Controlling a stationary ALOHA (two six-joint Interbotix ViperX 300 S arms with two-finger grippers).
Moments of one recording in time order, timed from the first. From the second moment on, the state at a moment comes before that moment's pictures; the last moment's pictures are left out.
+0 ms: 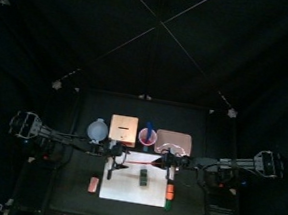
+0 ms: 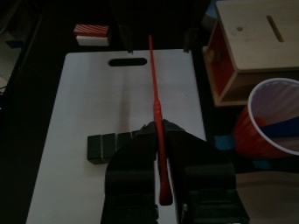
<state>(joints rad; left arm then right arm) -0.02 -0.14 0.82 -0.08 -0.18 0.01 0.04 -0.43 0.94 0.25 -0.07 -0.22</state>
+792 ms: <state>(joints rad) 0.00 -0.06 0.78 -0.03 -0.18 0.01 0.05 -0.43 0.95 0.27 -0.07 -0.22</state>
